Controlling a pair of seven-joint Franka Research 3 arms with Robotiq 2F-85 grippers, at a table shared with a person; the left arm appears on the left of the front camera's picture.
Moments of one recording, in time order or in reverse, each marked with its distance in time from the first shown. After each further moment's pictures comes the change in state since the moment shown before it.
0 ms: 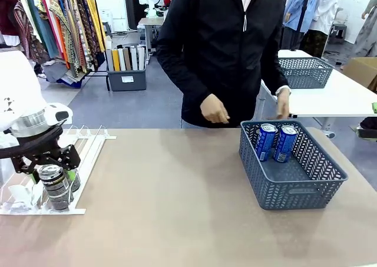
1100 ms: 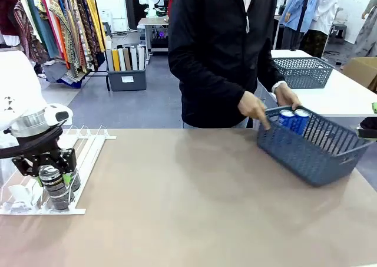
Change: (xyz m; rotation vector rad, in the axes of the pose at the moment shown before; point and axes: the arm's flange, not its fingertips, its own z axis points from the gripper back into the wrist) left arm 0.000 0.001 0.001 0.002 0.022 -0.007; right arm 0.000 0.000 0.000 0.000 0.000 0.000
